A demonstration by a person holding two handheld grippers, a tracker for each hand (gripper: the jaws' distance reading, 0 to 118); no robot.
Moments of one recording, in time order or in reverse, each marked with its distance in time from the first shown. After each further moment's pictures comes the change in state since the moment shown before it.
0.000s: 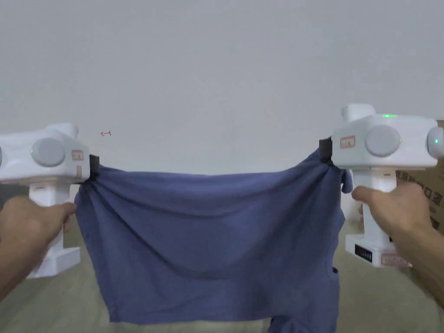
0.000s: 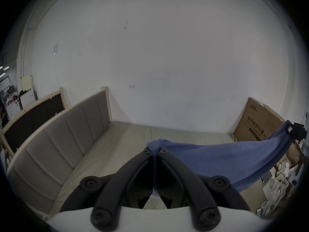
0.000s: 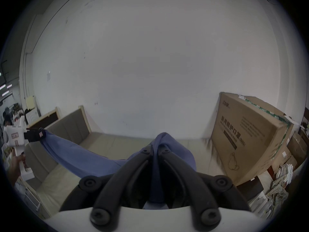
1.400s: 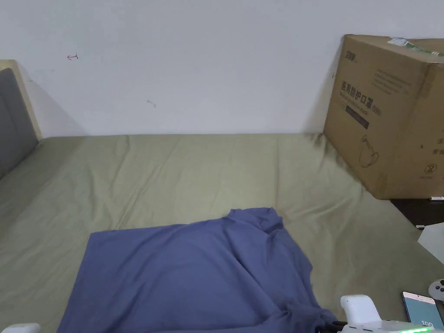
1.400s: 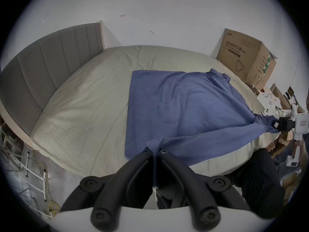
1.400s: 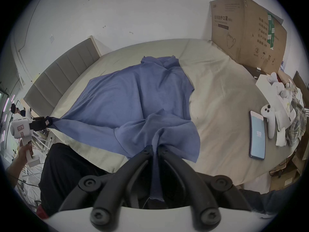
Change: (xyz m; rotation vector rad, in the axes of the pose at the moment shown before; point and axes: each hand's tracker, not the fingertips) left arm -0.063 -0.430 0.226 -0.390 -0.100 -0.128; right arm 0.031 -0.441 0.259 -0.566 0.130 -0.124
